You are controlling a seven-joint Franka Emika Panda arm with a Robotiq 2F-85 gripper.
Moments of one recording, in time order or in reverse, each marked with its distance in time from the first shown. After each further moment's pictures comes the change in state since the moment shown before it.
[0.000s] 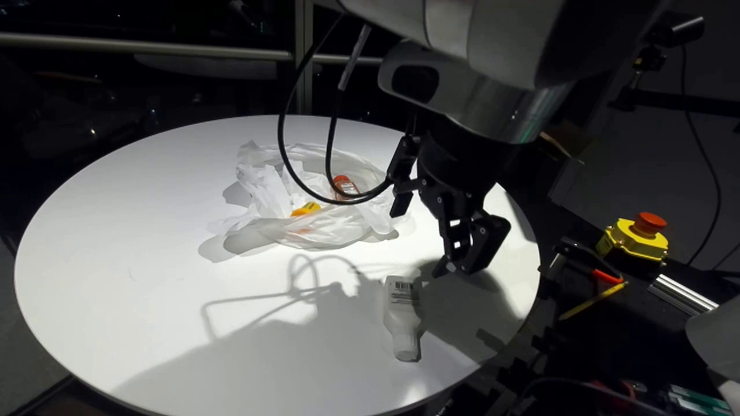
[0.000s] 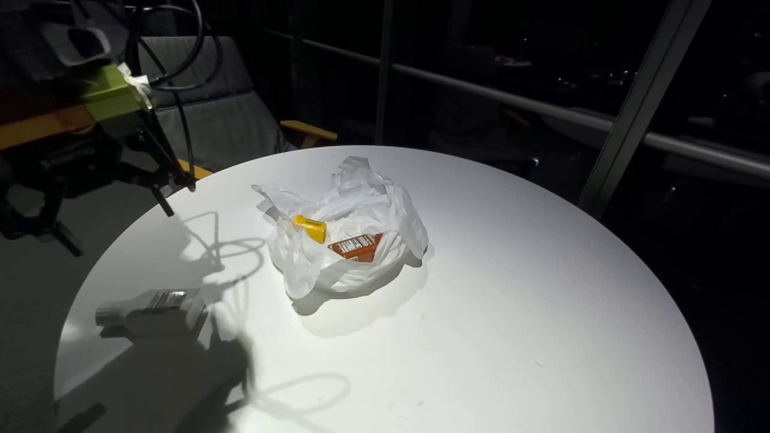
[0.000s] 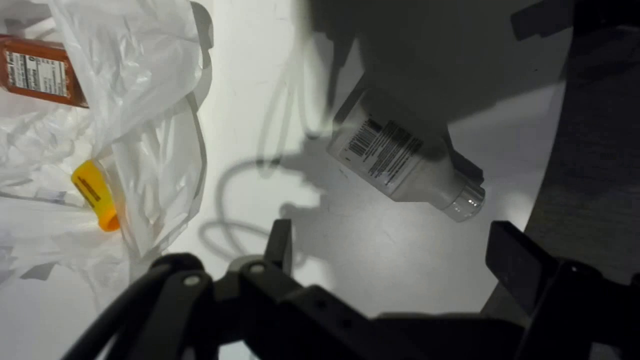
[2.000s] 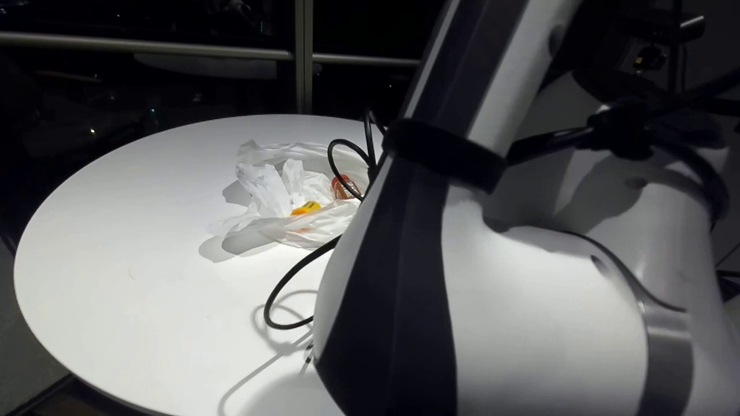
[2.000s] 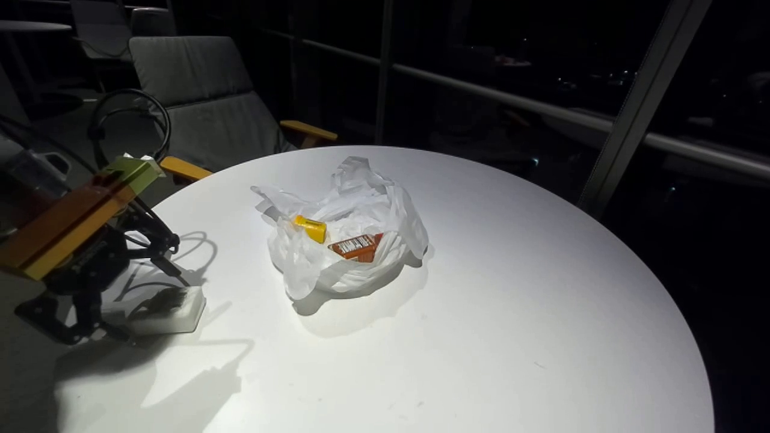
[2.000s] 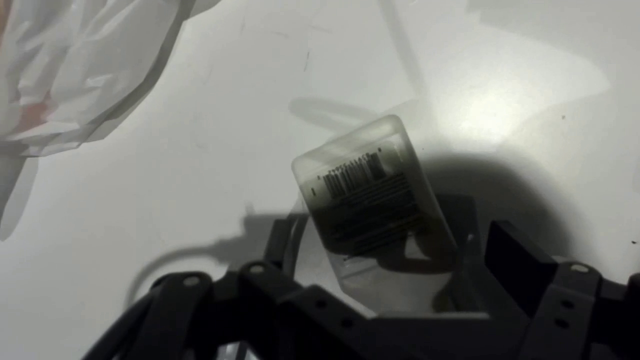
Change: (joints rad) arm 0.561 0.153 -0.499 -0.061 -0.414 -0.031 0.001
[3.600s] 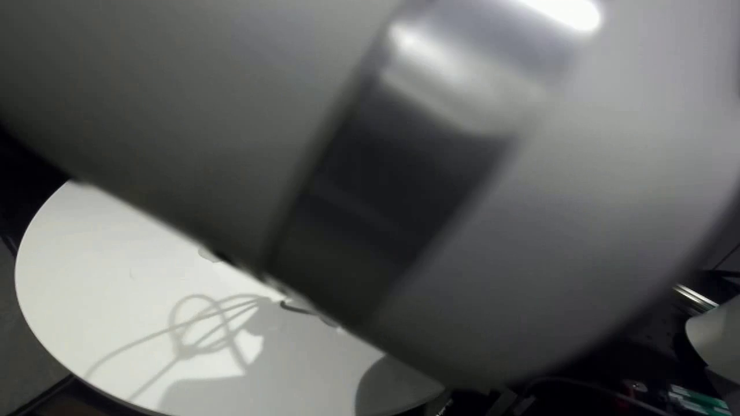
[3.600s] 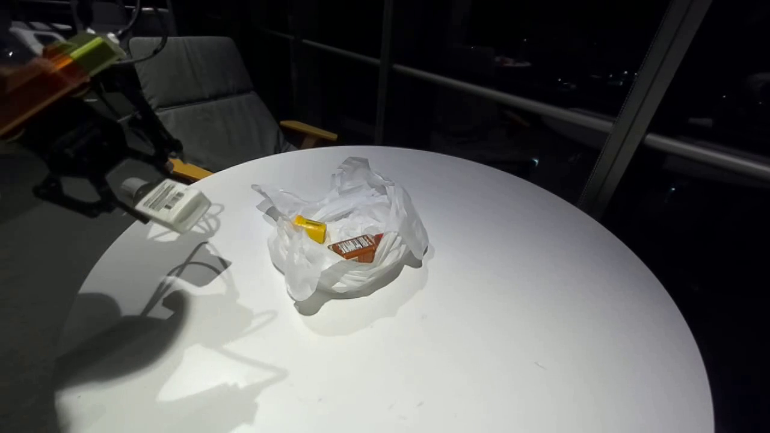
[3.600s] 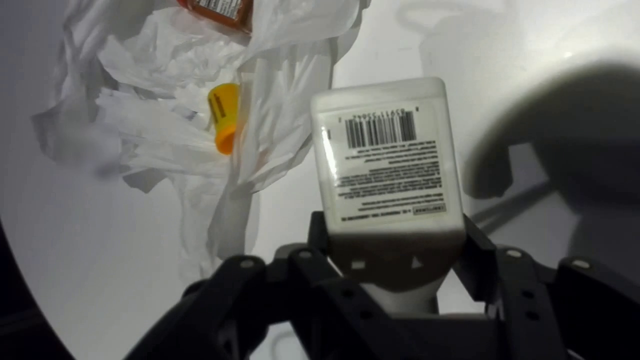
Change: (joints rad) arm -0.068 -0.043 0.143 0.287 0.207 0.264 0.000
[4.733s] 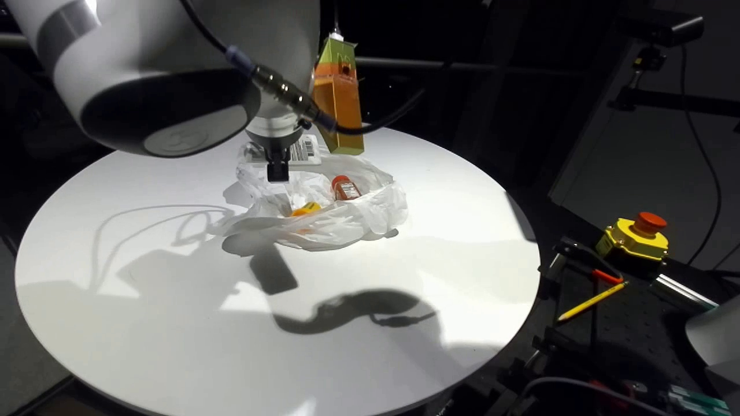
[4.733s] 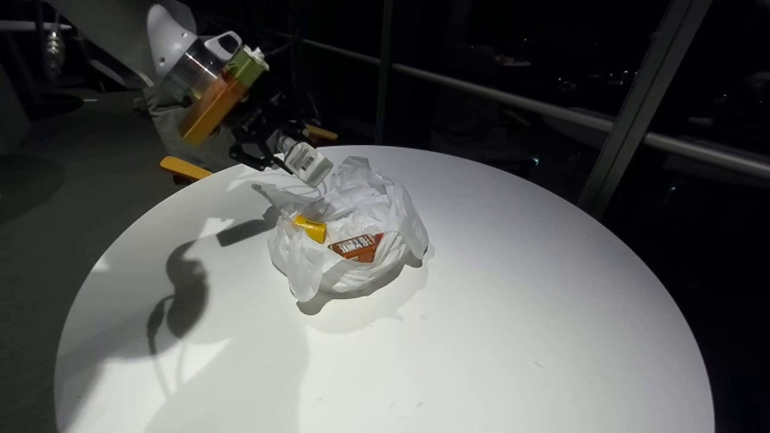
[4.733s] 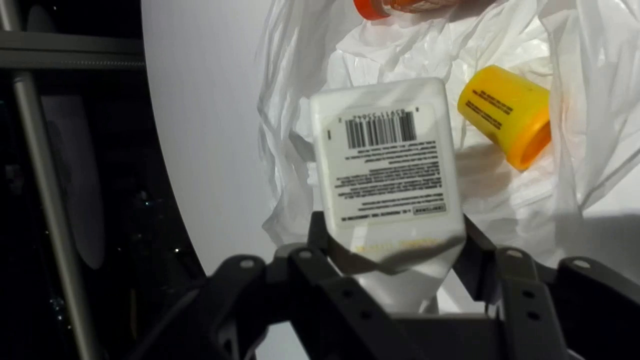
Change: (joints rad) arm 0.155 0.347 -0.408 0.794 0.010 0.014 0.026
